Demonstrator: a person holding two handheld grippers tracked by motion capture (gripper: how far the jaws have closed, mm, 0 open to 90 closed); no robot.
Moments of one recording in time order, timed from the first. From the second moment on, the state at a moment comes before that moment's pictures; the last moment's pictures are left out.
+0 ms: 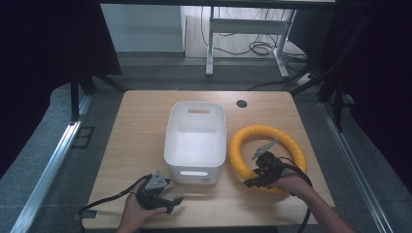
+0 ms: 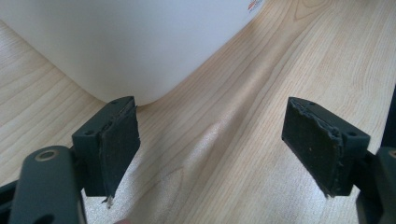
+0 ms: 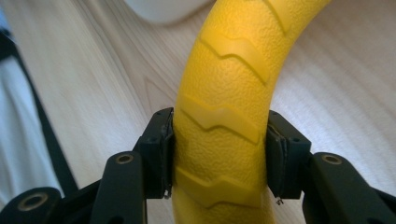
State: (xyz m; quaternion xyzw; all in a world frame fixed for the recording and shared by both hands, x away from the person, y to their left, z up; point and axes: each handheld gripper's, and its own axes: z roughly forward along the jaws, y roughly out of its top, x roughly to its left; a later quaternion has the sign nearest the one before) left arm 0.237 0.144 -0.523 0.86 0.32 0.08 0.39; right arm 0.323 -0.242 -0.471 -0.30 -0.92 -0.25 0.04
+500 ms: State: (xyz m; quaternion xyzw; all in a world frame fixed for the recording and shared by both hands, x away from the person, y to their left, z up) left arm 0.237 0.143 -0.523 0.86 0.32 0.08 0.39; right arm 0.339 -0.284 -0.429 -0.33 -0.86 -0.39 0.06
